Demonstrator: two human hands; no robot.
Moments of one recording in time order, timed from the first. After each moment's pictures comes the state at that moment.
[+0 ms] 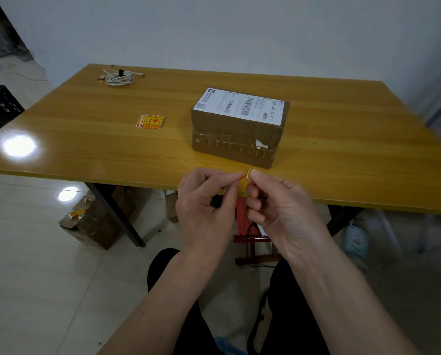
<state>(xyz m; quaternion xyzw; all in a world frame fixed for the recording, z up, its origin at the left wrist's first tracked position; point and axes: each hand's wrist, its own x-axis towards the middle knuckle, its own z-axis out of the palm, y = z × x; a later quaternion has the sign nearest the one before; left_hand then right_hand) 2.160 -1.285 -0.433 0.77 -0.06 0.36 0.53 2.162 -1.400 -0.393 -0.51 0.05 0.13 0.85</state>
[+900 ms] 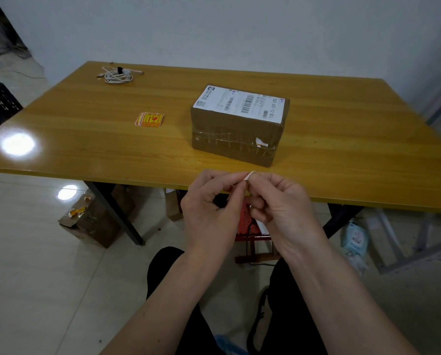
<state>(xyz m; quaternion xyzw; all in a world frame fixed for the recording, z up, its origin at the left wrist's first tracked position) 2.152 -1.296 -0.417 0.77 0.01 0.27 0.58 2.164 -1.397 -0.401 -0.57 0.04 0.06 0.82</state>
